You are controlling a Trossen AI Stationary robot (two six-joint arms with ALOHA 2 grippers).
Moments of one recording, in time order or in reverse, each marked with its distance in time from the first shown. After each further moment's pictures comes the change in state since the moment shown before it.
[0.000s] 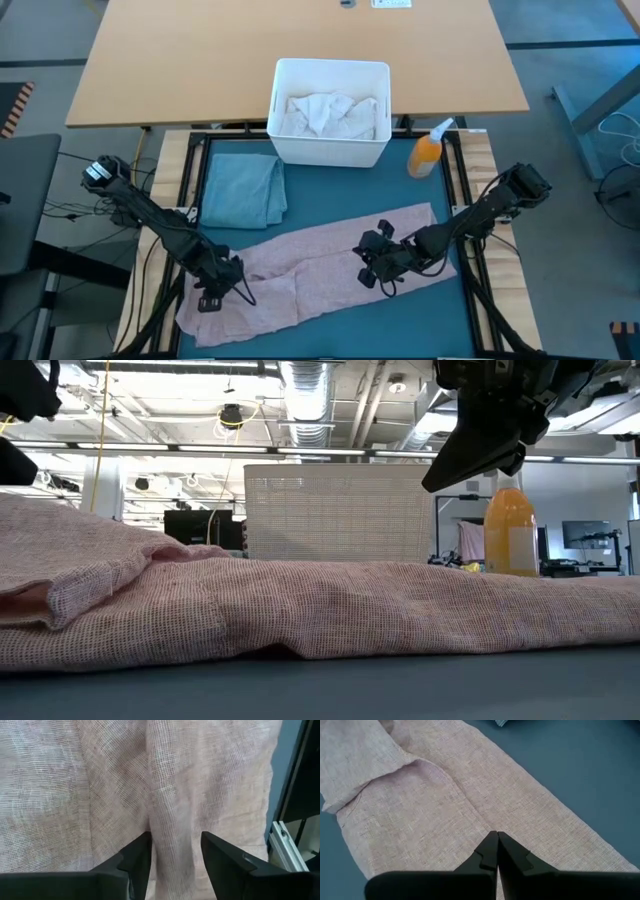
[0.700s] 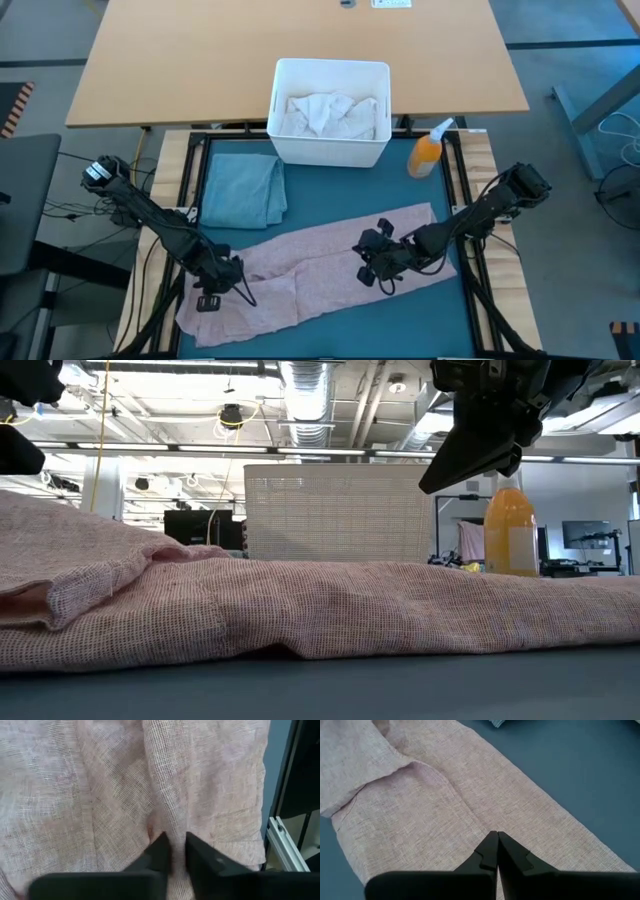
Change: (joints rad) left arm 0.004 0.000 0.036 -0.044 -0.002 0.051; right arm -0.013 0.000 0.000 0.000 -0.003 -0.003
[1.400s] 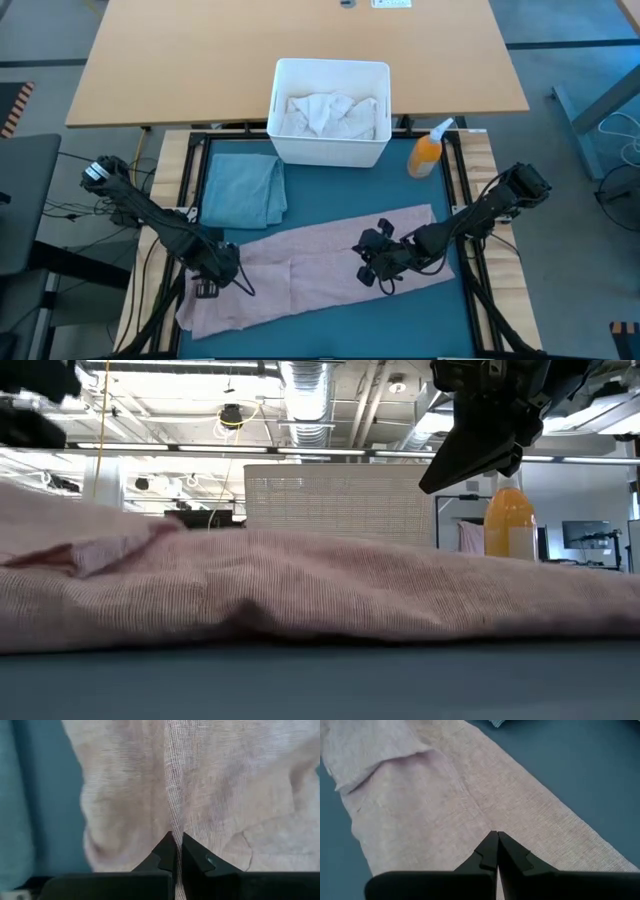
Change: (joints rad) left arm 0.023 0.000 0.086 -0.300 -0.147 0.030; right arm 0.000 0.000 0.000 0.000 0.000 0.014
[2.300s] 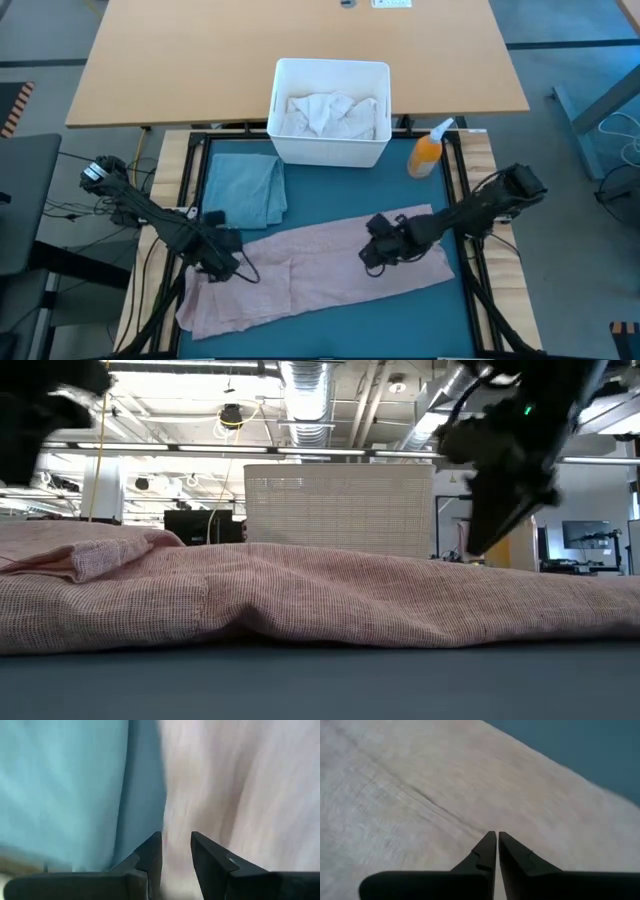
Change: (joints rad) left arm 0.045 -0.007 0.065 -0.128 -0.308 -0.004; right arm -0.117 0.046 0.028 -0.390 -0.155 0.377
